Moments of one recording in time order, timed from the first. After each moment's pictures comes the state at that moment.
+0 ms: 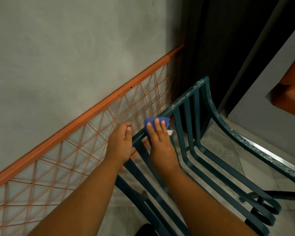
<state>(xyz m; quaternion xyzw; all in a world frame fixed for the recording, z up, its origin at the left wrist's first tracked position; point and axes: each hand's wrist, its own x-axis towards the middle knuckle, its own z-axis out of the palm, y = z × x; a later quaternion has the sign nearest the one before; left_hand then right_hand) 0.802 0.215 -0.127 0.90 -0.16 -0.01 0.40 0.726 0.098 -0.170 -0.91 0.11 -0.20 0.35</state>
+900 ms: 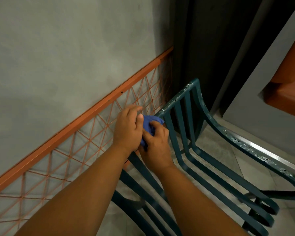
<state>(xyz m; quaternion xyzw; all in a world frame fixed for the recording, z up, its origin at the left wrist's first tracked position) 0.827 0.143 -0.104 0.90 -0.29 0.07 0.33 0.740 0.072 -0.159 -0.89 0.11 -0.25 0.36</state>
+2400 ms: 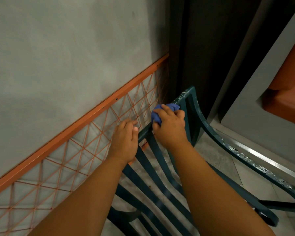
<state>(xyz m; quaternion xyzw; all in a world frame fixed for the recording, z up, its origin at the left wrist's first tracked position) 0.834 0.136 -0.131 0.92 -0.26 -0.02 0.30 0.787 -0.023 -0.133 -0.93 0.21 -0.16 0.24</state>
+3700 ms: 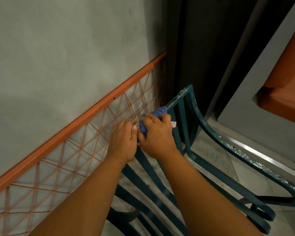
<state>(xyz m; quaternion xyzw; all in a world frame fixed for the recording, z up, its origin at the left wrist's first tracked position) 0.838 0.136 -0.133 0.92 -0.25 -0.02 0.30 0.783 0.017 -0.138 -0.95 0.13 -0.18 0.23</state>
